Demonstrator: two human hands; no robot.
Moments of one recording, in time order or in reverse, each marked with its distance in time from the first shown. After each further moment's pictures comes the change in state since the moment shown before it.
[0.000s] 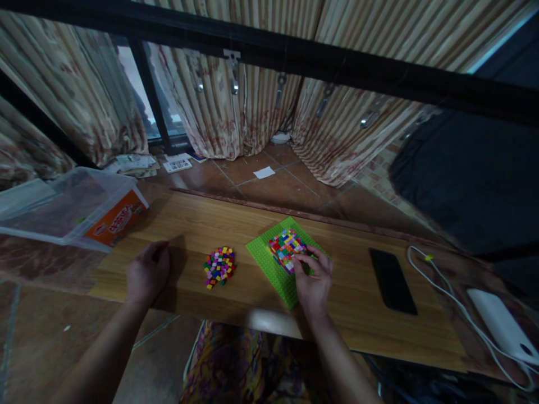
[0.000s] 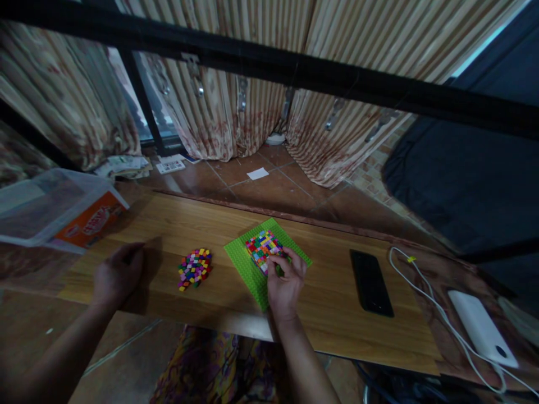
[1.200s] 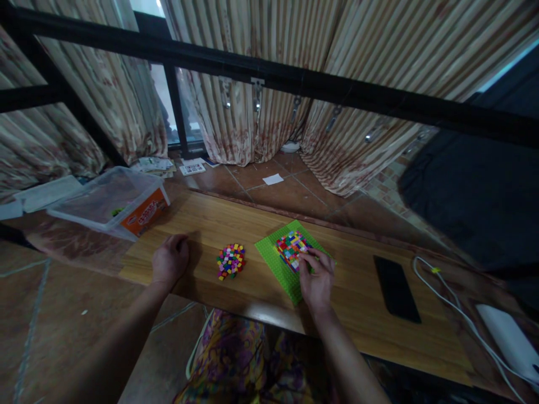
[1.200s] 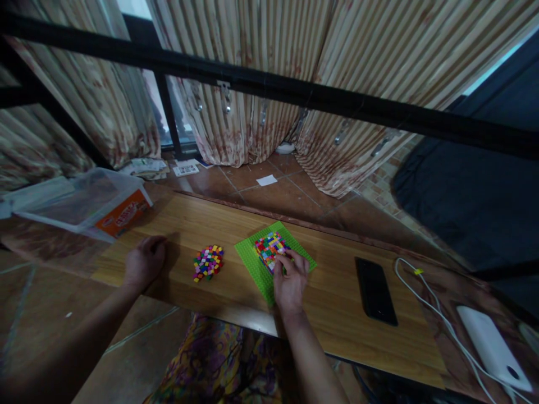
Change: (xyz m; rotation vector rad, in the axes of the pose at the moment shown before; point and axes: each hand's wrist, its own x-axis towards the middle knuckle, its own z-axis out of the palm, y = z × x) left_hand 0.002 -0.006 0.007 0.043 0.020 0.070; right_hand 0.002 0.005 -0.003 -0.030 -0.139 -0.110
